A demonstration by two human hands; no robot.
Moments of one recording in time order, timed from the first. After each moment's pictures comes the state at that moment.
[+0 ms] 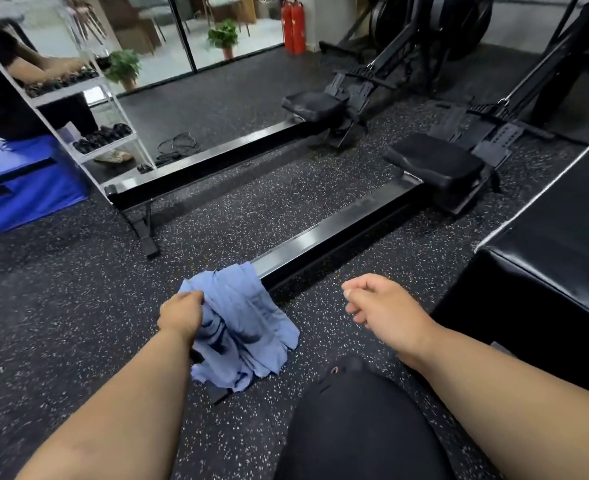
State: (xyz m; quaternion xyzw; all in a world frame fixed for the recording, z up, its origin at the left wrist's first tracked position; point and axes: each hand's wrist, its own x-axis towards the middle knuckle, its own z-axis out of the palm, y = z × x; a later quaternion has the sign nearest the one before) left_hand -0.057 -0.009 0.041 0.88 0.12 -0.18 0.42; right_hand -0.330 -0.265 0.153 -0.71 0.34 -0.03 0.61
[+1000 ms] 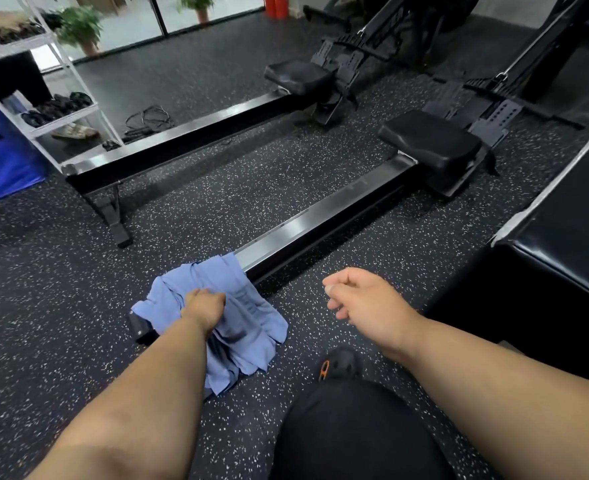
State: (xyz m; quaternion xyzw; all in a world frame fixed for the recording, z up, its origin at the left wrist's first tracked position) left_hand -0.016 -0.066 -0.058 0.91 0.00 -0.29 0.30; right_hand -0.285 -0.273 0.117 -0.70 0.35 -0.01 0.62
